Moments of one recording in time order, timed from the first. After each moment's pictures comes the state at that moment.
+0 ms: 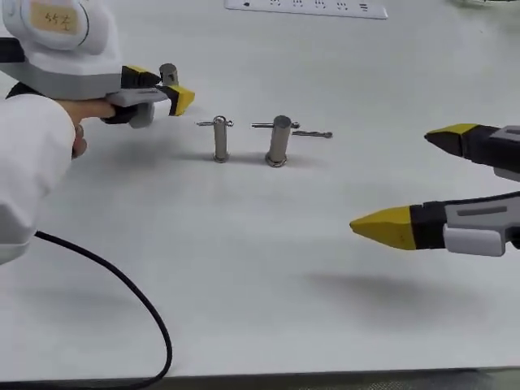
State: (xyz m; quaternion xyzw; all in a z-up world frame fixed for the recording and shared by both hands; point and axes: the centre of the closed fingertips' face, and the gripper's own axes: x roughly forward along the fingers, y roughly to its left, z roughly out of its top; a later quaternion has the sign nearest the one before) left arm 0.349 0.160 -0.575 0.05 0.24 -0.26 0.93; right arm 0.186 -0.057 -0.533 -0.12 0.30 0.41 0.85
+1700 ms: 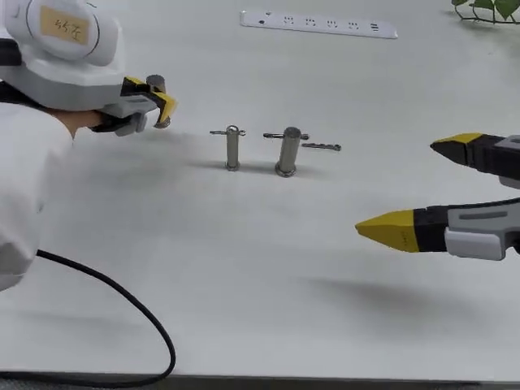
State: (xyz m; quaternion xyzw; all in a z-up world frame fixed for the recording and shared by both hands) left arm 0.285 0.175 -0.540 0.11 0.25 -0.23 0.93; right arm 0.181 -0.054 -0.526 -0.13 0.30 0.41 0.85
